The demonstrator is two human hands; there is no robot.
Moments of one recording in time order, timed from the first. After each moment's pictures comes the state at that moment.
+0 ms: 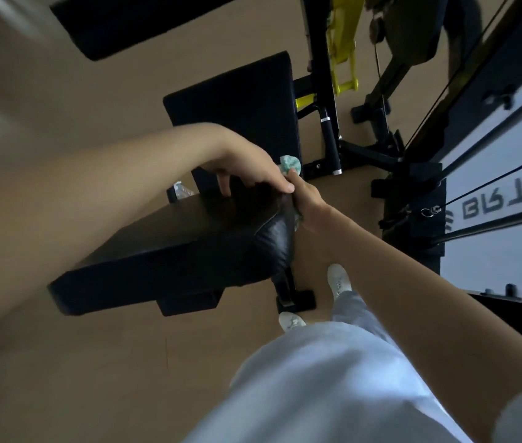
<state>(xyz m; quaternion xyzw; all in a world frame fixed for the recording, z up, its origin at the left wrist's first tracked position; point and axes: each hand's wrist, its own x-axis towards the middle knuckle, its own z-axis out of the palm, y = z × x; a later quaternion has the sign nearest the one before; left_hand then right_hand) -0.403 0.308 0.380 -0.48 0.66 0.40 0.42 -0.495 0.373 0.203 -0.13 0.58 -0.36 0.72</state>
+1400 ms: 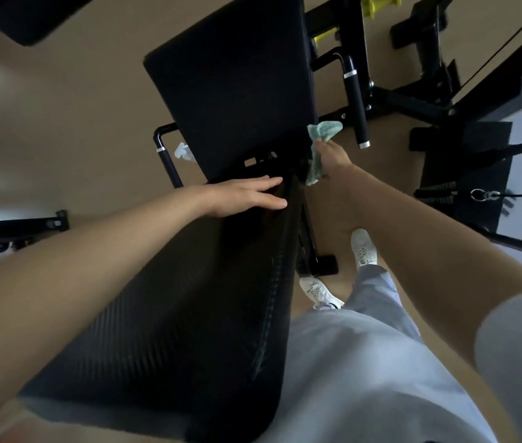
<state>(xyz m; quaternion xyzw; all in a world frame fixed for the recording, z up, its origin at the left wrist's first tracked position) -0.361 0.249 0.250 -0.52 0.57 0.53 0.36 -0.539 0.250 0.076 -0.11 0.63 -0.27 0.72</state>
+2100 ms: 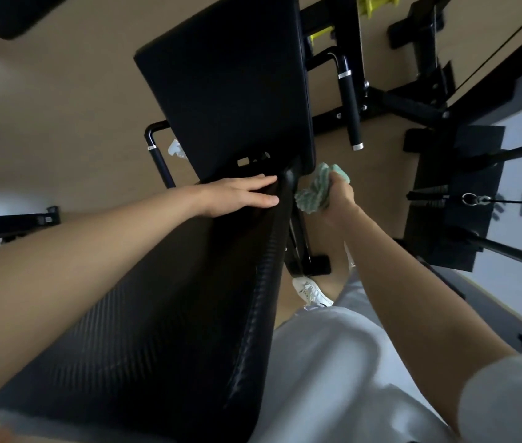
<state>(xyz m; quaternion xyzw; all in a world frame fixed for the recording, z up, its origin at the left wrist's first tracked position) -0.361 0.244 0.230 -0.53 0.57 0.53 0.35 -0.535 0.311 0.033 0.23 0.56 -0.38 0.70</state>
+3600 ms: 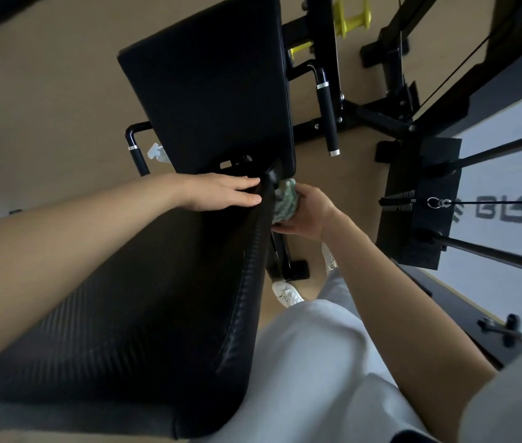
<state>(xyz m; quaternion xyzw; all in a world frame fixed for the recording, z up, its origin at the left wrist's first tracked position) -0.371 0.247 0.259 -0.52 0.59 0.48 0.39 -0.539 0.332 0.080 0.14 0.47 -0.24 0.83</state>
